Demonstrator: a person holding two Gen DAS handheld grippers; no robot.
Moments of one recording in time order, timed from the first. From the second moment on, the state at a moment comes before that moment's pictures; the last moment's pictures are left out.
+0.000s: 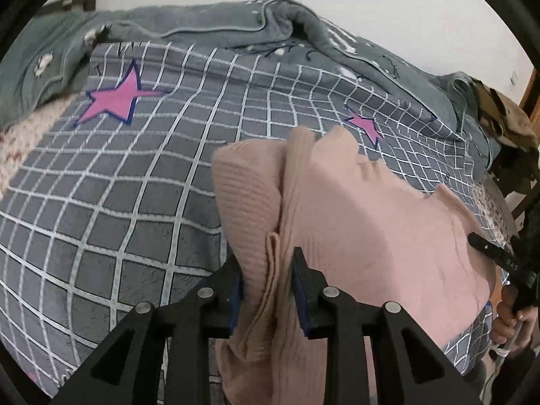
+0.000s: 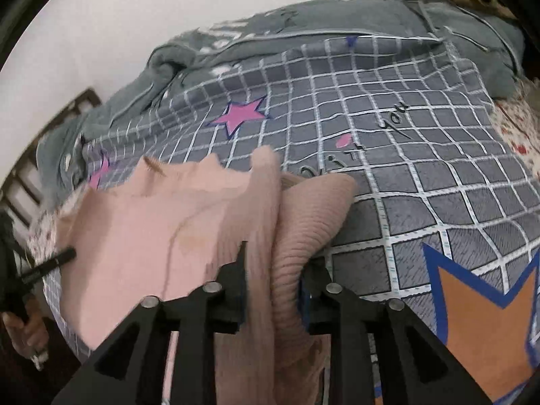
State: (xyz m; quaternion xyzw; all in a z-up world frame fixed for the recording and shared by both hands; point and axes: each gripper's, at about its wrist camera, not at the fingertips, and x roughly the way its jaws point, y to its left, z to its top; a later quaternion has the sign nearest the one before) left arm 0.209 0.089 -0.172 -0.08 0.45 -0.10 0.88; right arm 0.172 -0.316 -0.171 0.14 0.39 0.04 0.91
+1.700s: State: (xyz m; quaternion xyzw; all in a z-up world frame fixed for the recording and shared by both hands) left arm 0.166 0.131 -0.154 -0.06 0.43 -0.09 0.90; right arm 0.168 -0.342 -0.176 0.25 0.40 0.09 0.88
